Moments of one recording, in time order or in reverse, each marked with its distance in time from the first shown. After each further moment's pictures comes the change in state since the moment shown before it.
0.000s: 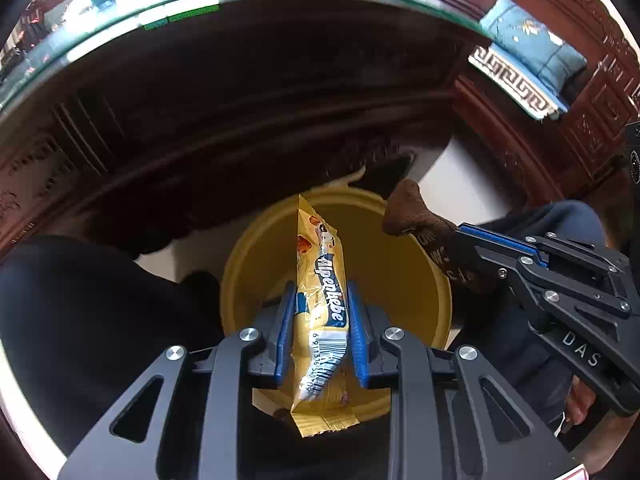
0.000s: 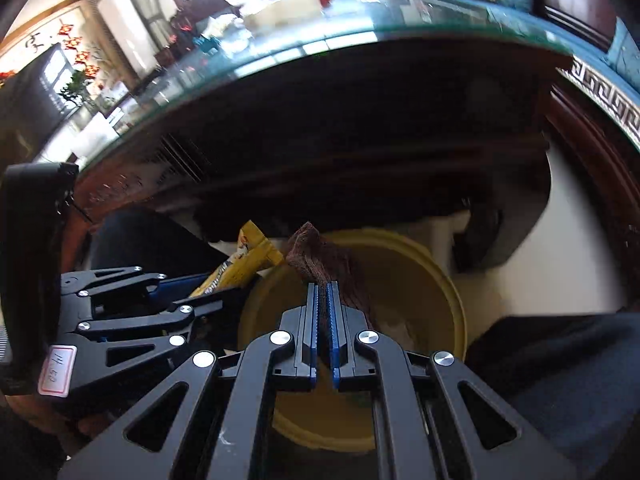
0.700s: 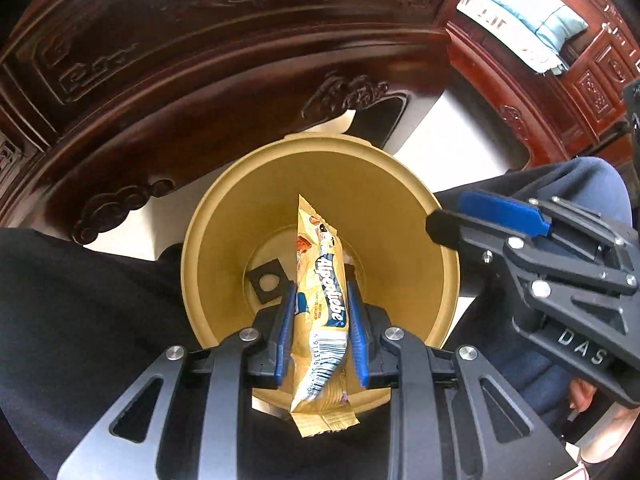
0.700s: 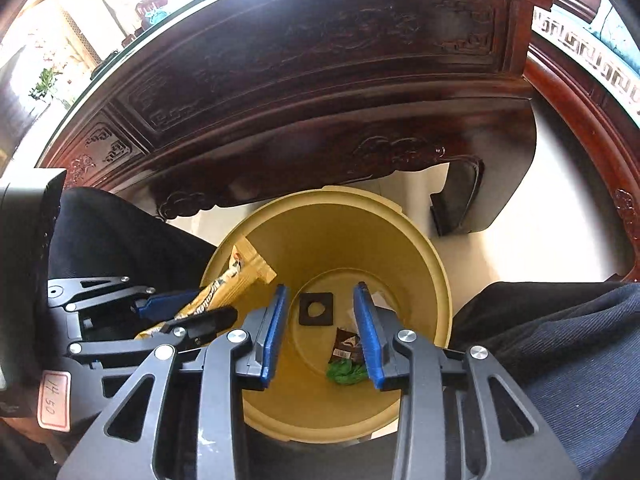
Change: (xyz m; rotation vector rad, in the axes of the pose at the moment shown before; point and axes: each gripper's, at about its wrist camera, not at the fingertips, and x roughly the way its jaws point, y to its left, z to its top) left arm 0.052 -0.020 -0.010 0.055 0.136 -0.021; right arm 0.028 -0.025 -0.014 0.056 0.071 -0.078
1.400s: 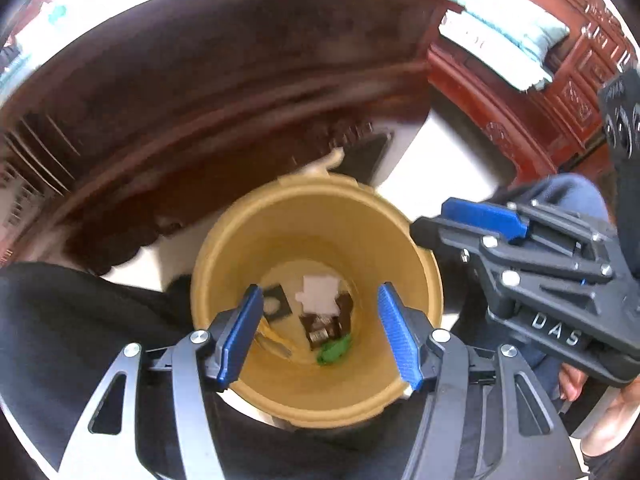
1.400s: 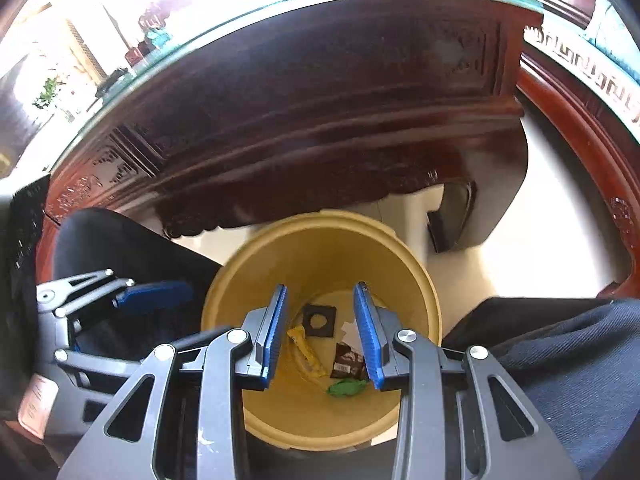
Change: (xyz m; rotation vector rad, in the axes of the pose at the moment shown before) left arm -0.043 -0.006 0.009 0.027 -0.130 0.010; right arm -0.026 0.001 0.013 -0.010 -0.074 0.020
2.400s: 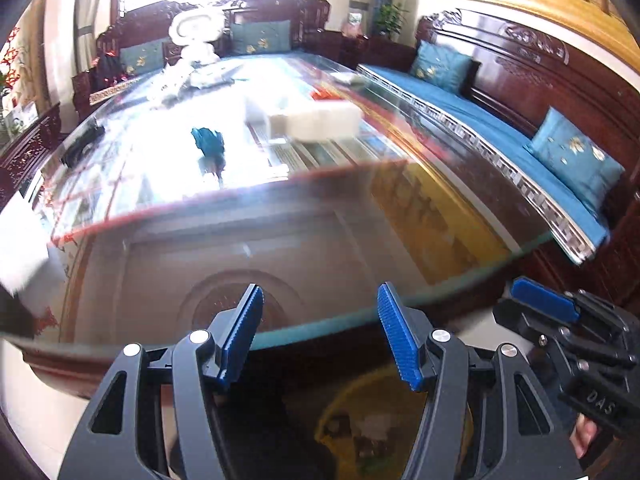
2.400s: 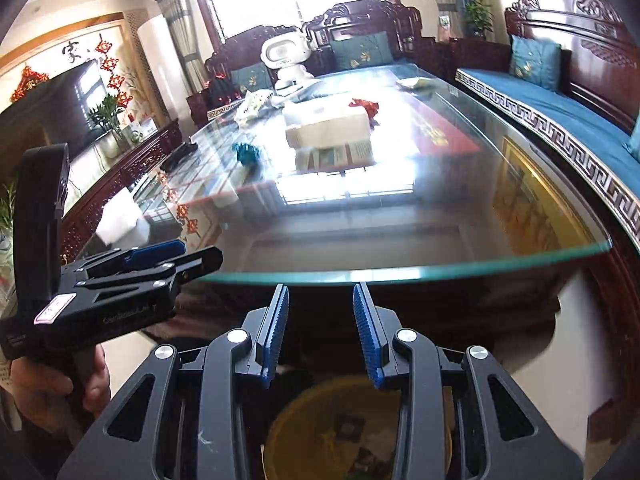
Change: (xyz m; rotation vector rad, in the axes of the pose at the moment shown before) left arm -0.123 0.110 0.131 -0.230 -0.372 0.218; right arm -0.048 0.075 0.154 -0.166 -0.246 0.120
